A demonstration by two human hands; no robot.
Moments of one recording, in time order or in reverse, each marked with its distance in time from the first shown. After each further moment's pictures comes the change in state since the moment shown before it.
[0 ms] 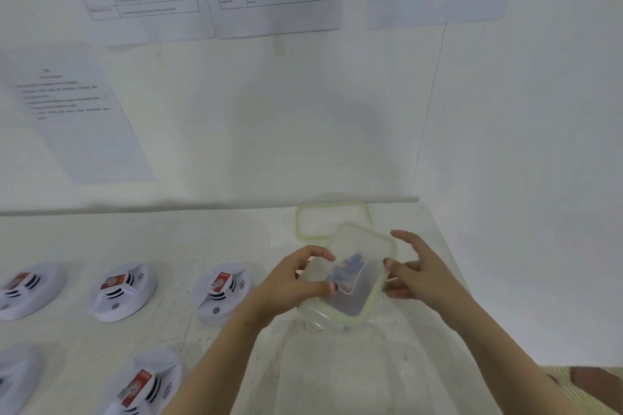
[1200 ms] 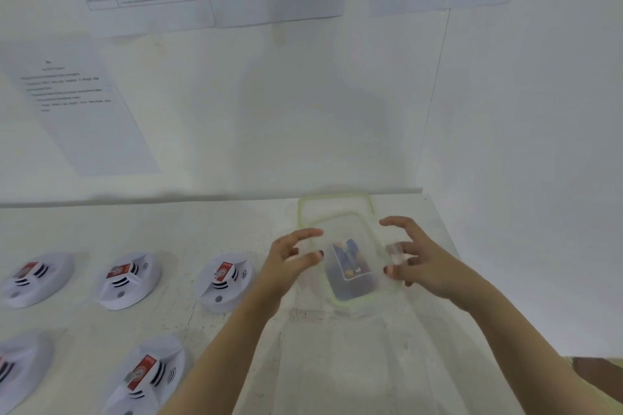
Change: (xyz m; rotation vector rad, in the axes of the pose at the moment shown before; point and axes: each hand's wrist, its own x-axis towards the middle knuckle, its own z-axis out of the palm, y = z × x) left_hand 0.005 -0.008 0.006 -0.211 0.241 0.015; right_hand 0.005 -0.006 -0.015 -0.208 -0.277 -0.096
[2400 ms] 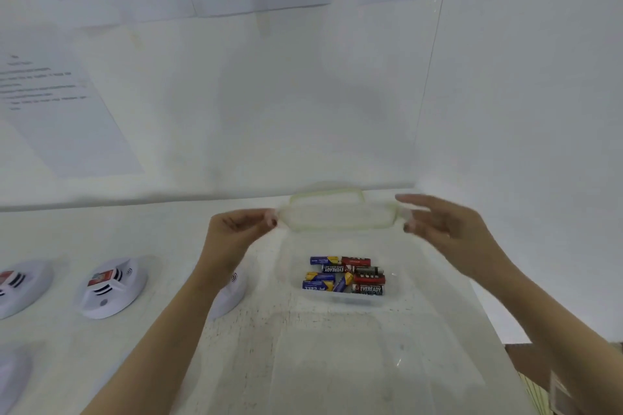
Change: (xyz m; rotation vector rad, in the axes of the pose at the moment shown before) left_hand 0.021 0.024 -0.051 -0.110 0.180 0.287; right_hand -0.011 -0.018 -0.028 -0.065 0.350 -0.364
